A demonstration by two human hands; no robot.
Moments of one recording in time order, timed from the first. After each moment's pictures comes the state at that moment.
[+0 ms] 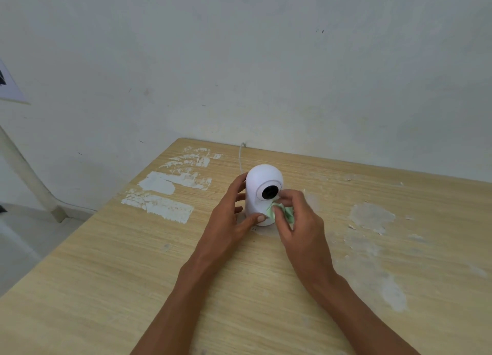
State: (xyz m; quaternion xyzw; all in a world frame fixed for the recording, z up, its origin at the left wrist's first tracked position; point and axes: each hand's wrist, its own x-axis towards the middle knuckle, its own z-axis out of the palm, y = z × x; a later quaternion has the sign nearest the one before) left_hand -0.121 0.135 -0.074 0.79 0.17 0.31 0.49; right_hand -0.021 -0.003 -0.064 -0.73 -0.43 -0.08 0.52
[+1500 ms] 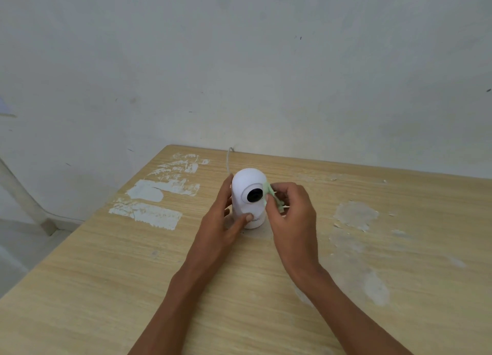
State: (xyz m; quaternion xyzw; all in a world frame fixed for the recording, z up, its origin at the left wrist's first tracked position) left_hand -0.119 0.124 -0.074 0.80 0.18 0.30 0.49; right_hand -0.025 0.001 -0.040 -0.72 -0.33 -0.10 0.60
